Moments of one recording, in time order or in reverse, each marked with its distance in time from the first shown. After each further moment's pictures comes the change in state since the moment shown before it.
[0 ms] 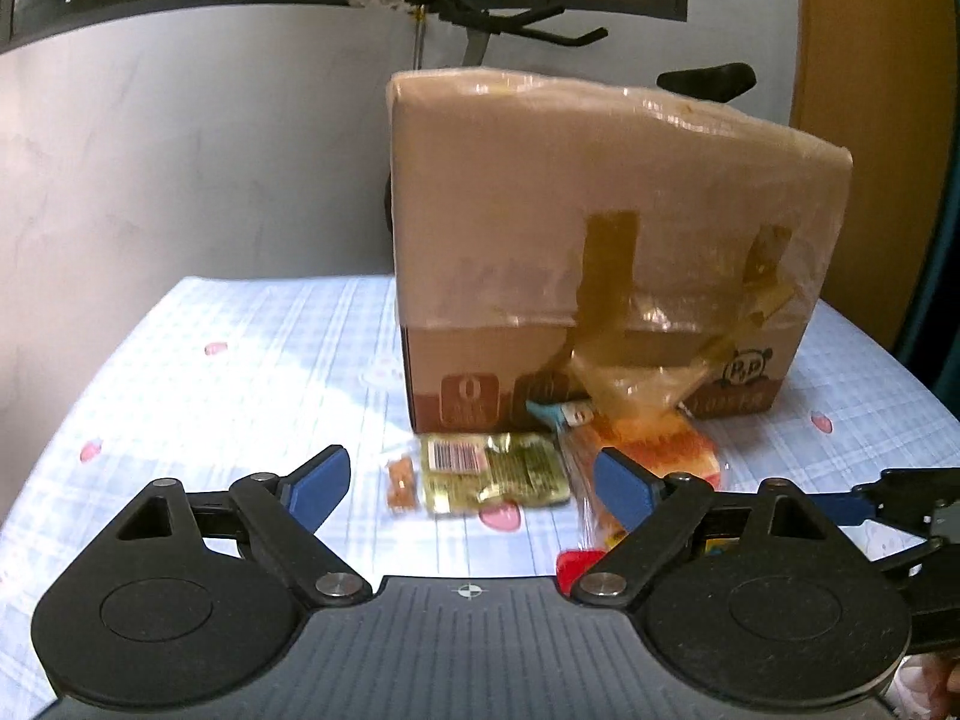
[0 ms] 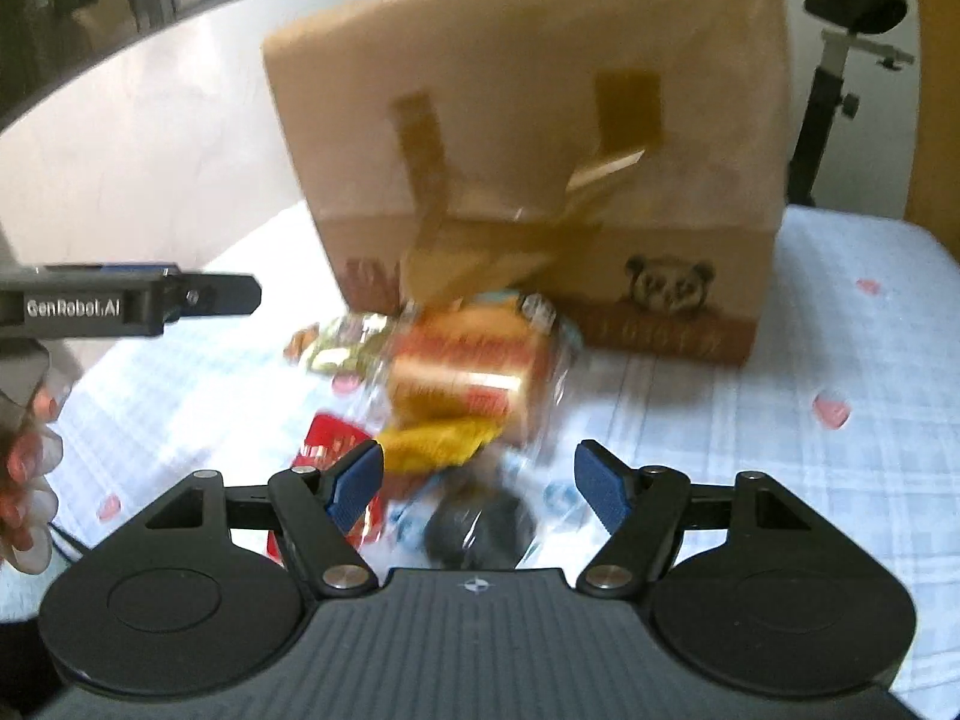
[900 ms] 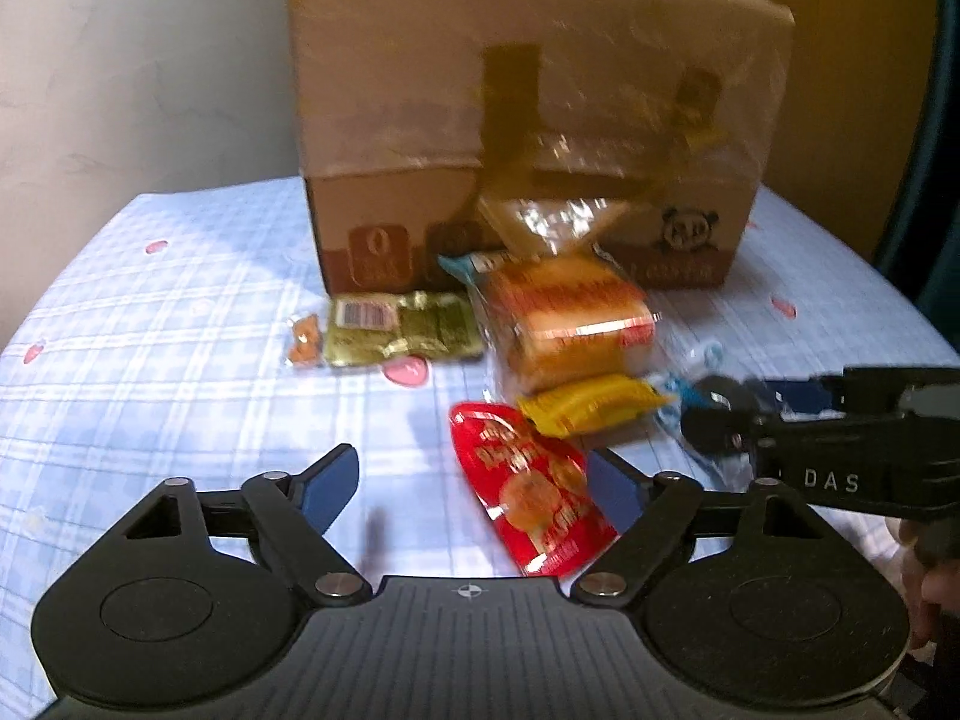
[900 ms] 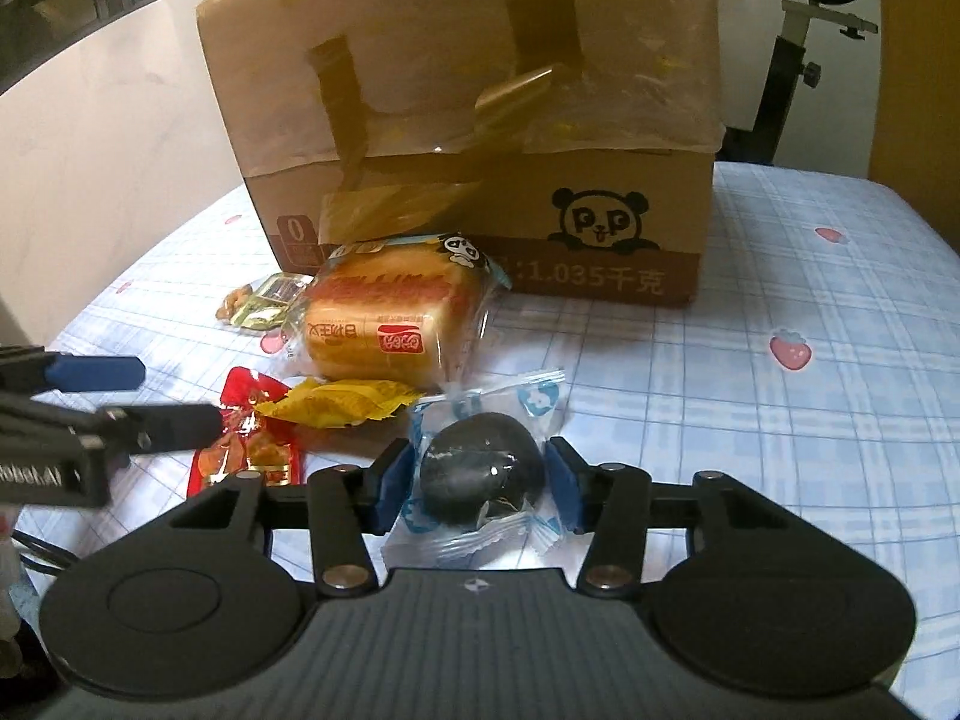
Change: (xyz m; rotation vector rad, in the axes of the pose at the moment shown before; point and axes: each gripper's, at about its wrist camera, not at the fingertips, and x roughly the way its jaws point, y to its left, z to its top) left arm 0.014 -0.044 -0.052 0.032 0.152 -0.048; right arm 0.008 -0.024 -0.020 0.033 0.008 -0.074
